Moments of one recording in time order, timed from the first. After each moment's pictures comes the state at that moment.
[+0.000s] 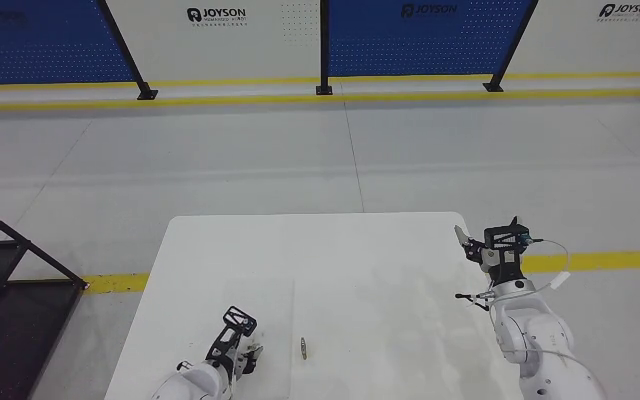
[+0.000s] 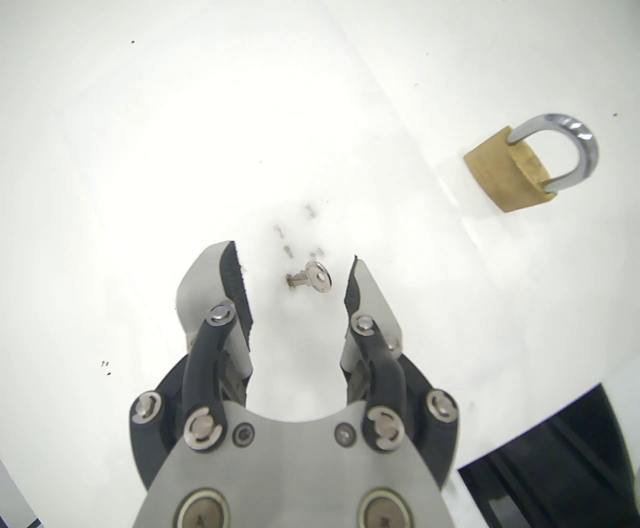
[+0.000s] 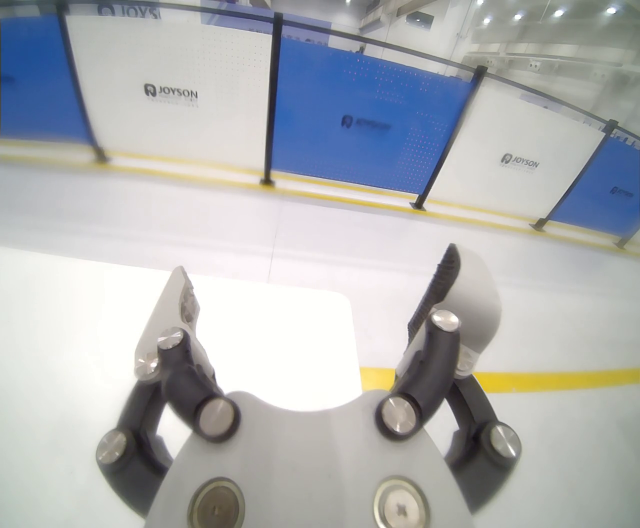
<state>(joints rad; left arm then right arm) 2.03 -1.11 -1.37 -1.93 1.38 -0.12 -0.62 -1.73 -1.15 1.60 -1.80 -1.33 0.00 0.00</state>
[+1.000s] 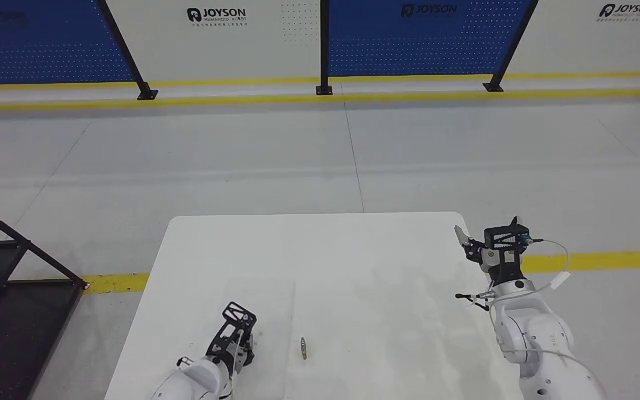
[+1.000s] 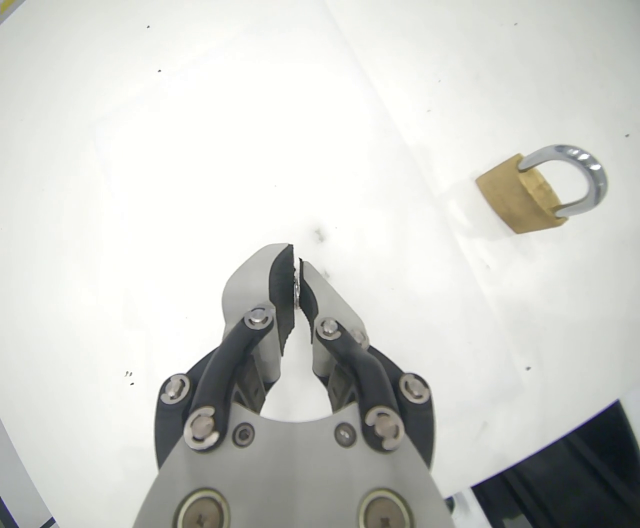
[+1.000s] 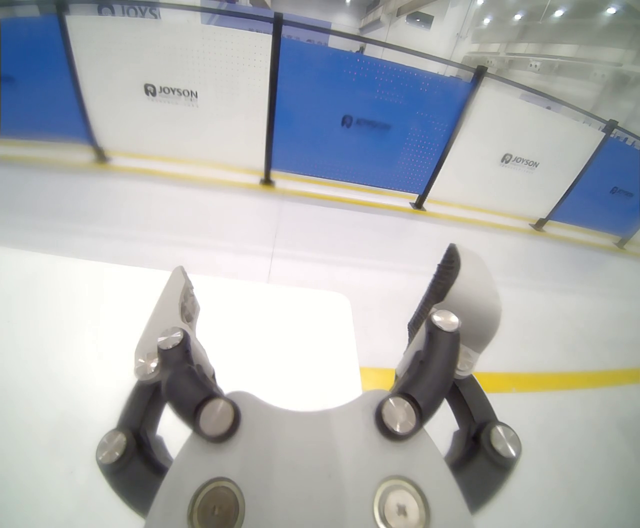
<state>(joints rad) 2.02 -1.11 -1.36 -1.93 1.40 -0.11 -0.60 -1.73 -1.15 1.60 -1.80 -1.33 0.00 0.00</state>
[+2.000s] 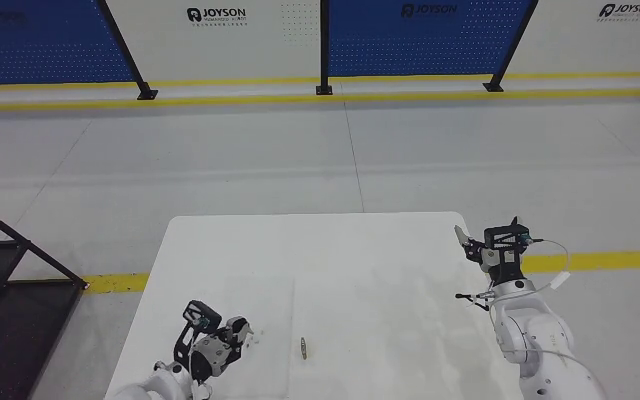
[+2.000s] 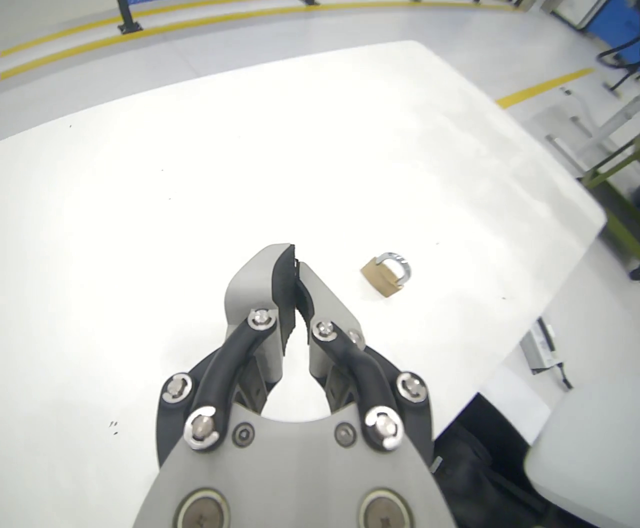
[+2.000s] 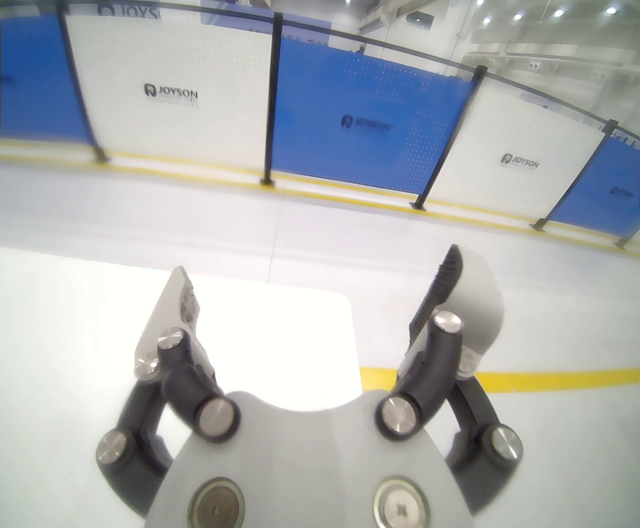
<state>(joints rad) 2.21 -1.09 -1.63 -2.01 1.04 -0.48 -0.18 -1.73 -1.15 1.60 -1.80 -1.33 0.00 0.00</state>
